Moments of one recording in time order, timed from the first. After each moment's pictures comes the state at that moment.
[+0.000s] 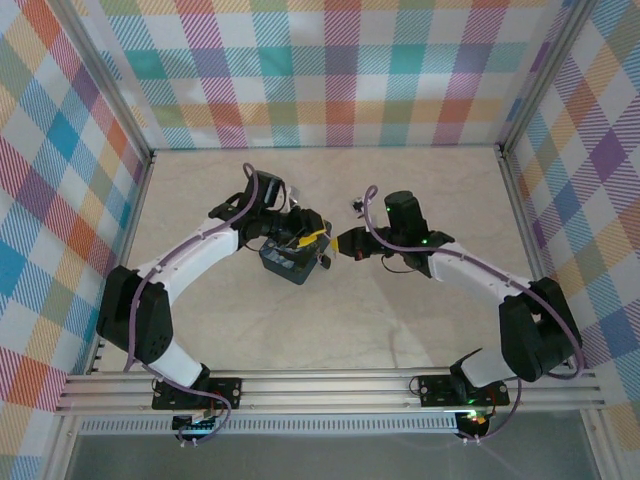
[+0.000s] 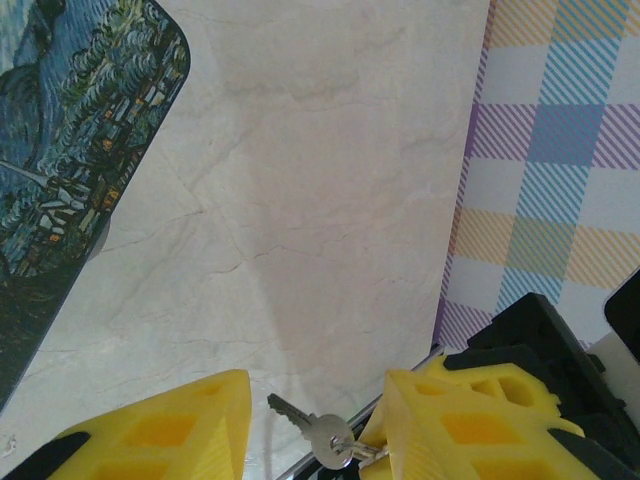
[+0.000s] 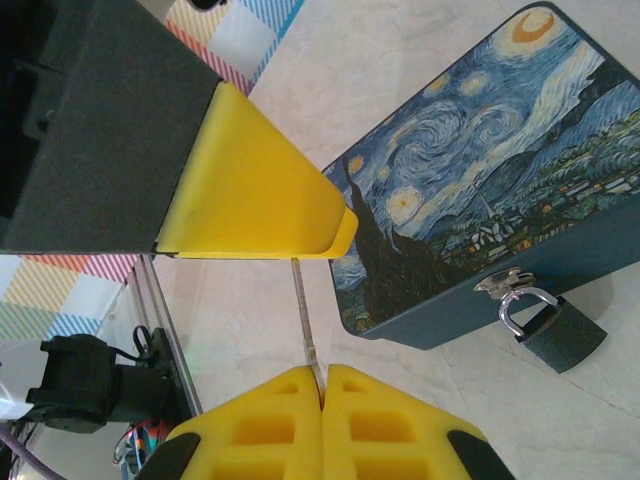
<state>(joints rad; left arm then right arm) -0.49 1.58 1.22 -0.46 0.57 -0.92 0.53 1.44 0.91 -0.05 -0.72 0.41</state>
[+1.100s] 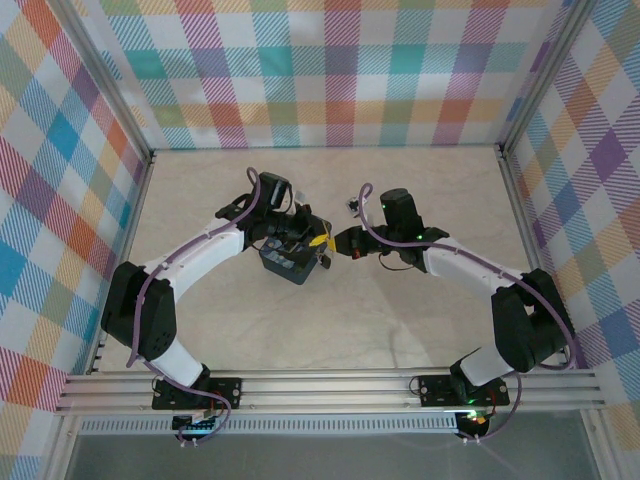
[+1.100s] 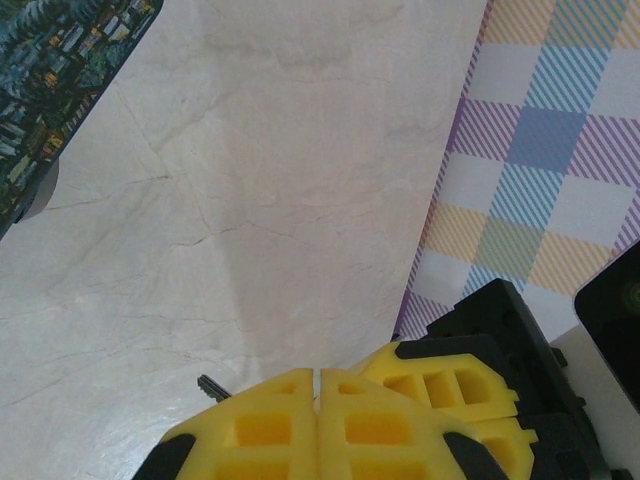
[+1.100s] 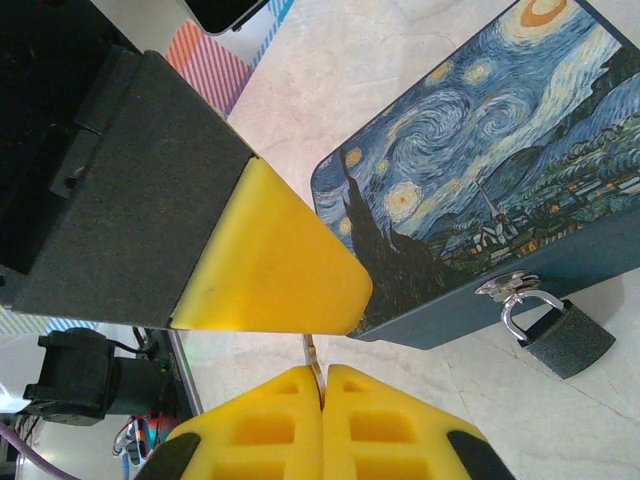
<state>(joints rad) -0.52 1.60 1.22 -0.42 0.61 -1.07 0.53 1.50 0.94 -0.06 -0.73 0.40</state>
